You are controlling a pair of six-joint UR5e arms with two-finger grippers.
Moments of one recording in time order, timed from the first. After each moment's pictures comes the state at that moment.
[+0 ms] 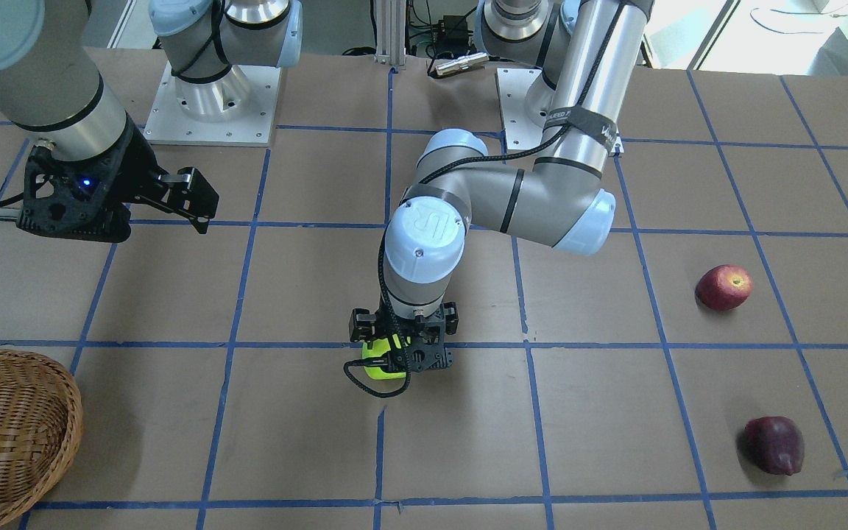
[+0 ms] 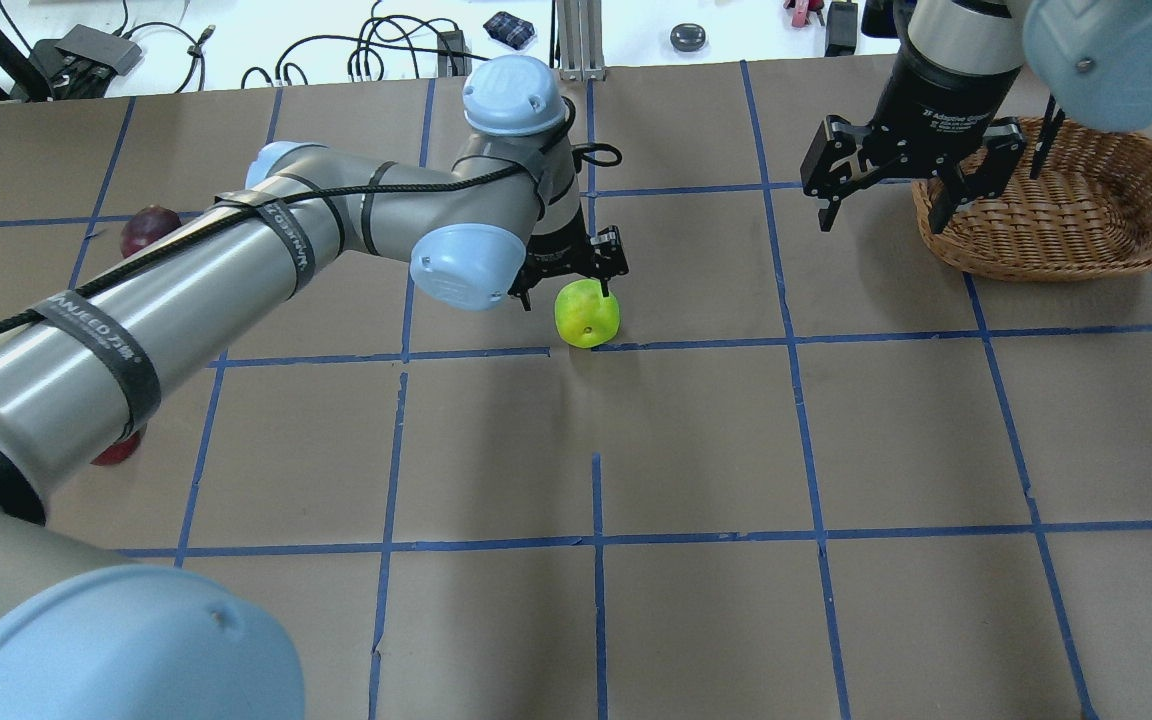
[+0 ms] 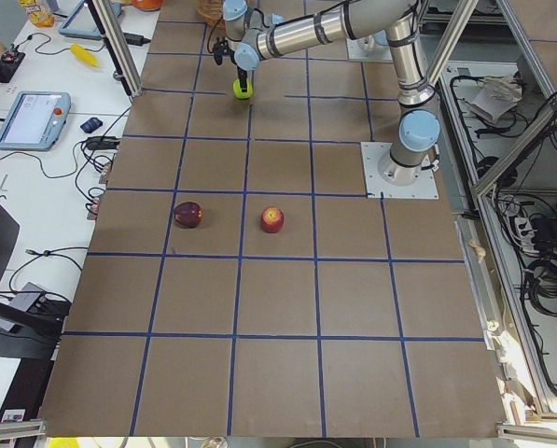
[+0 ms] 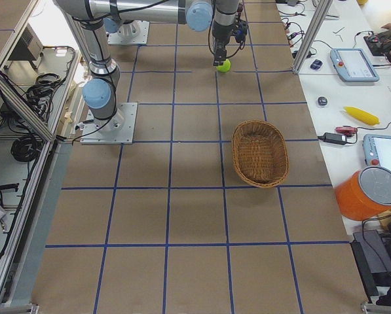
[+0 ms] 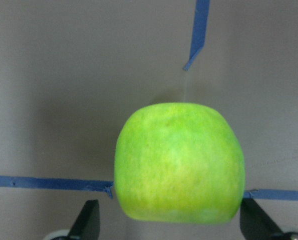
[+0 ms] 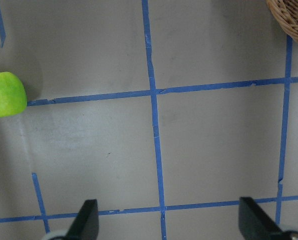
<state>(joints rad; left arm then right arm) -1.85 -2.07 -1.54 -1.09 1.50 -0.39 1.54 -1.45 1.51 -1.54 -1.56 0.05</state>
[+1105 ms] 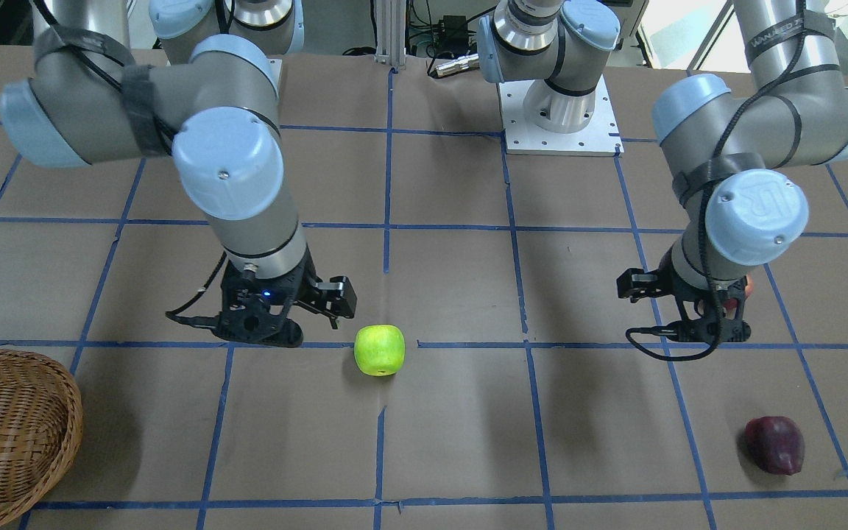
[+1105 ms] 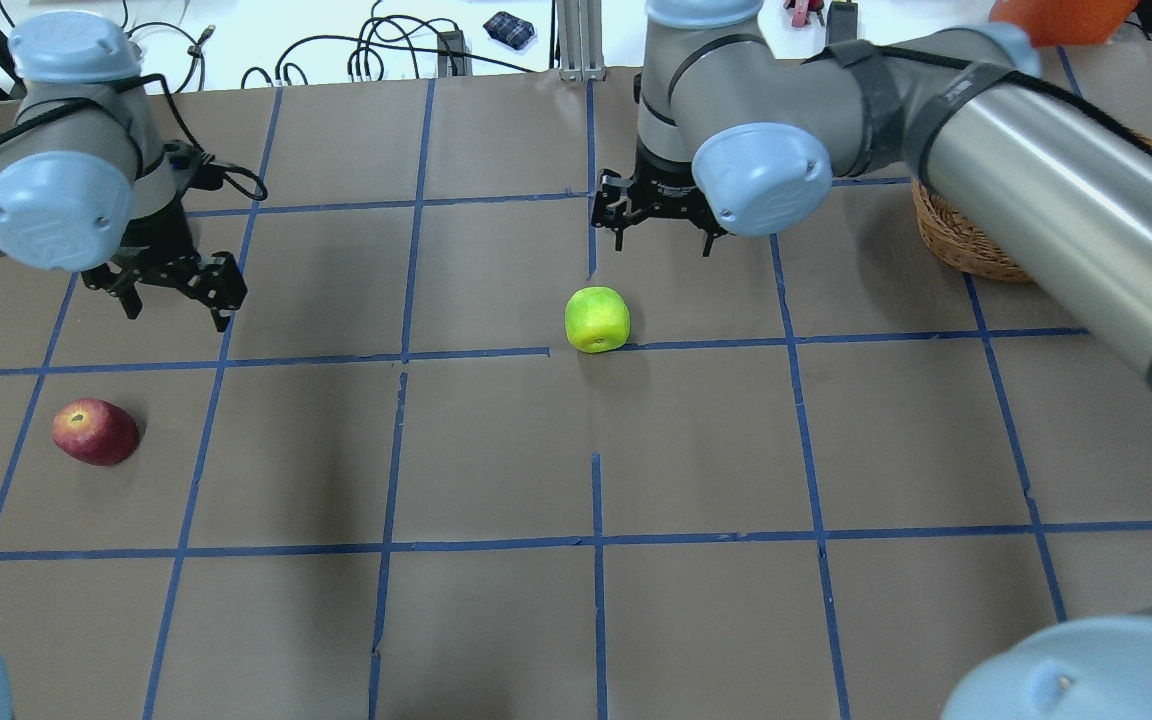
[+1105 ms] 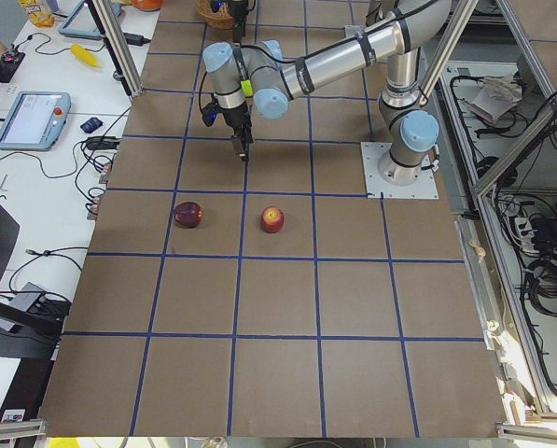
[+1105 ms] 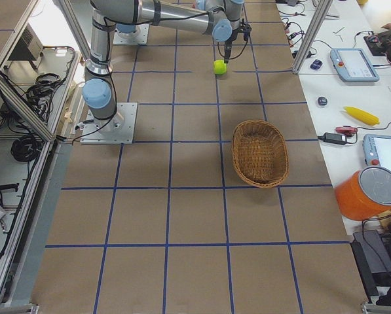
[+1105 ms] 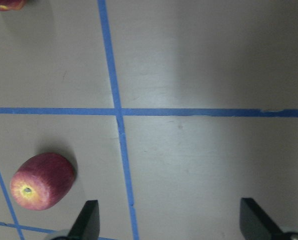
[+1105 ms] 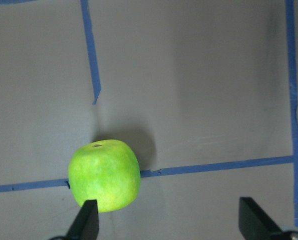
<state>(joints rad) -1.29 -1.85 -1.73 -1.29 1.85 0.36 1.84 -1.14 1.50 -1.95 -1.54 0.37</state>
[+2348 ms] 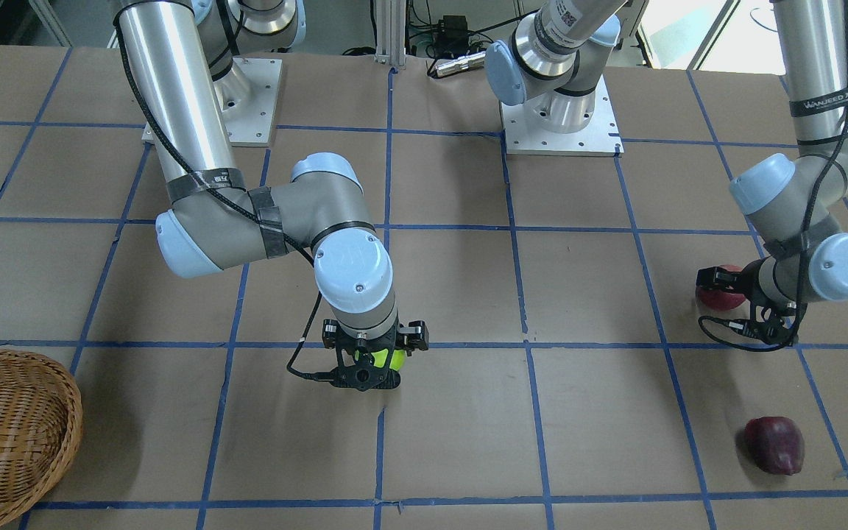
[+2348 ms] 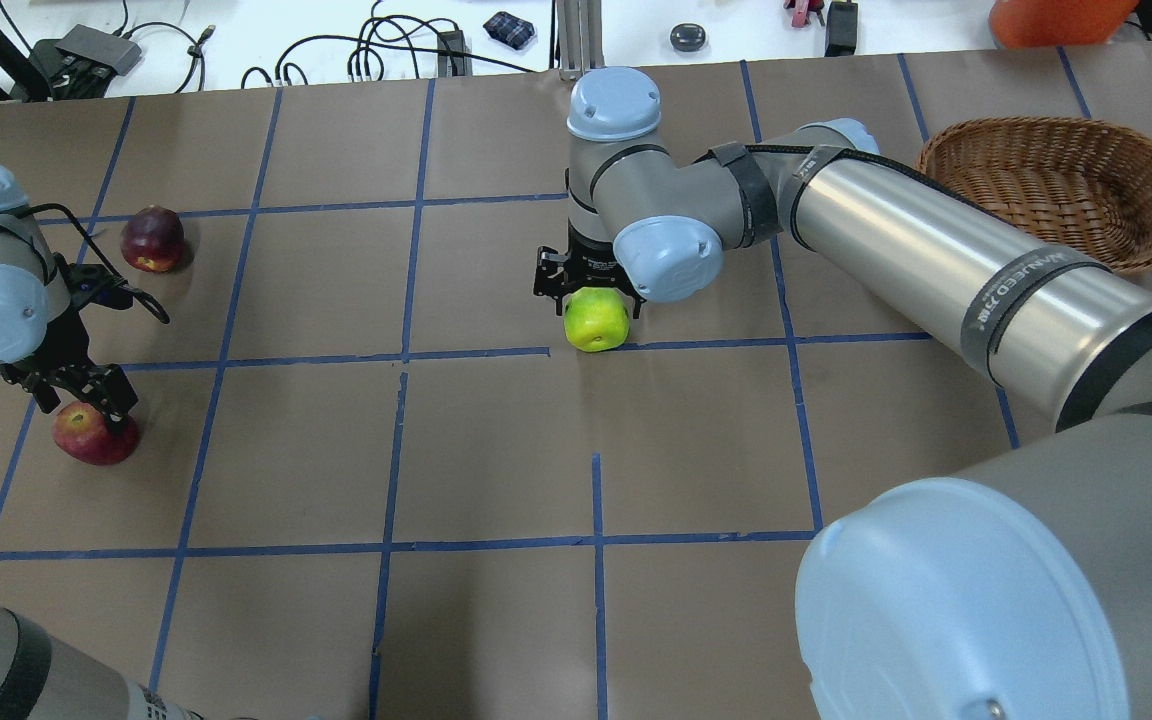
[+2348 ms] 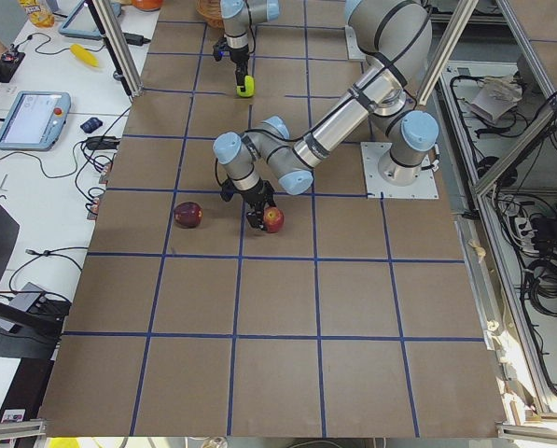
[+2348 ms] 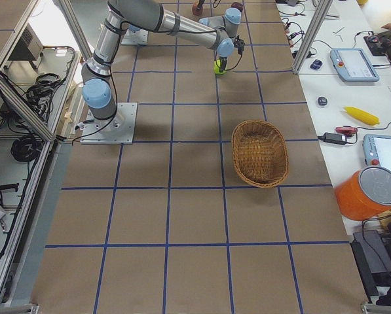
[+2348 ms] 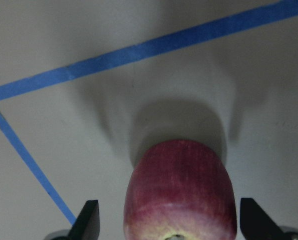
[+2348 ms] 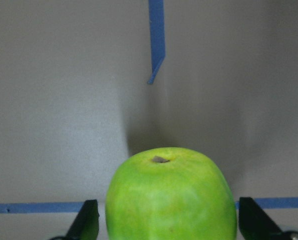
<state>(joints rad) -1.04 -2.01 -1.84 -1.10 1.93 0.76 1.90 -0.96 1.50 -2.06 -1.48 0.38</state>
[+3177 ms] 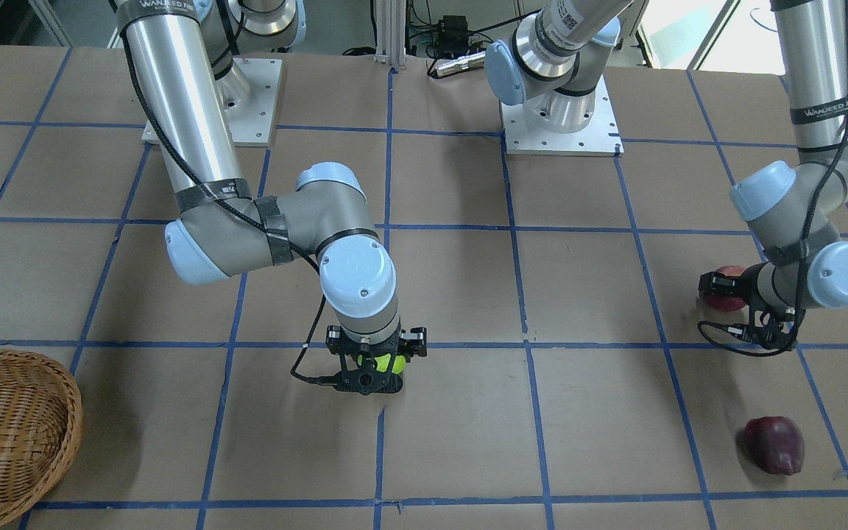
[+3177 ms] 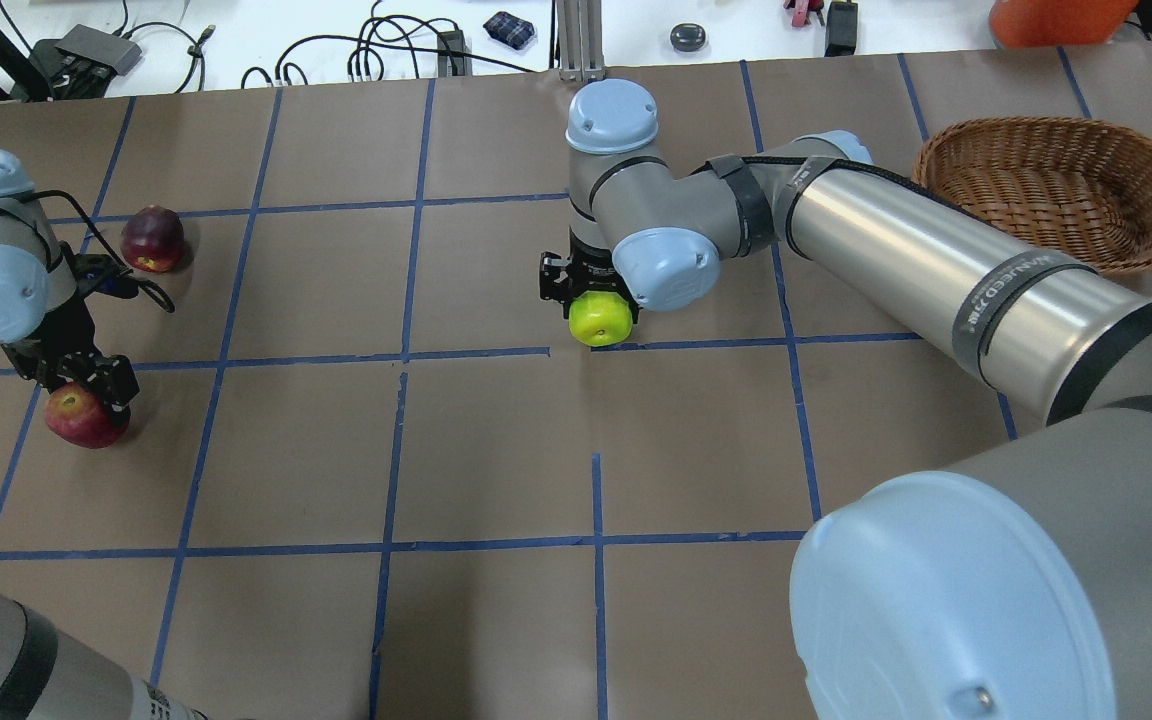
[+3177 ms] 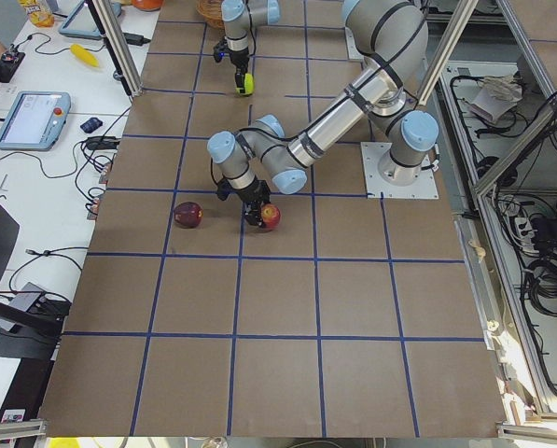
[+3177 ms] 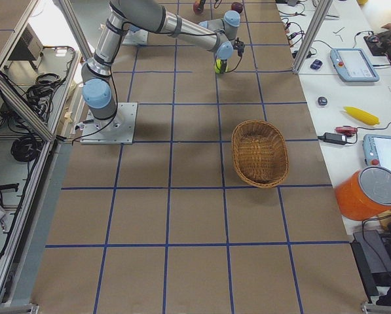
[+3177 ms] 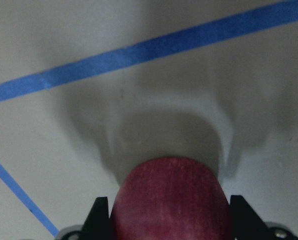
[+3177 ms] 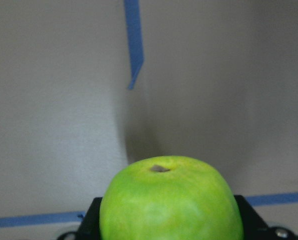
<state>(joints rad) -1.06 -2.02 -1.74 -1.23 1.90 0.72 1.89 -0.99 1.51 -2.03 -1.52 0.44</state>
